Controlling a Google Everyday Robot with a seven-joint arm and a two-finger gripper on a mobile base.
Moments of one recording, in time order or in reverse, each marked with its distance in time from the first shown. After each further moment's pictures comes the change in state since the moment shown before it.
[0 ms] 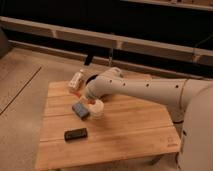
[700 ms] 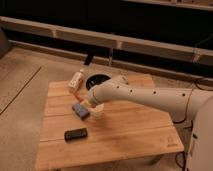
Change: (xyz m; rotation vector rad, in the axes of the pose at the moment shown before) arm 0.005 0.014 0.014 -0.057 -0.083 -0.075
